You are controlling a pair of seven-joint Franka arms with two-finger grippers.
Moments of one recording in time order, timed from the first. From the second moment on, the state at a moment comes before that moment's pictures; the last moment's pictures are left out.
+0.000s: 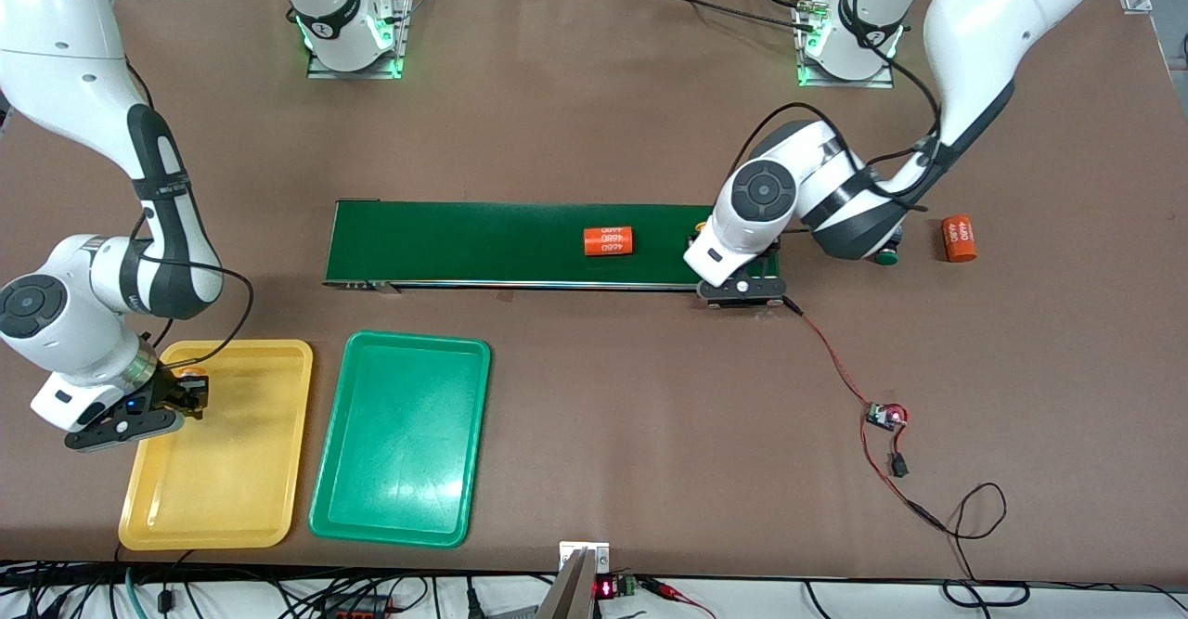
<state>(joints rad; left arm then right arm) 0.34 0.68 -1.00 -1.79 0.58 1.91 -0.94 -0.15 0.80 0.00 -1.45 -0.18 2.54 -0.34</state>
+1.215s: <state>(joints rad) 1.01 0.71 -0.97 -1.84 0.59 1.63 -0.44 -0.15 0.77 0.02 -1.47 -0.18 2.52 -0.34</state>
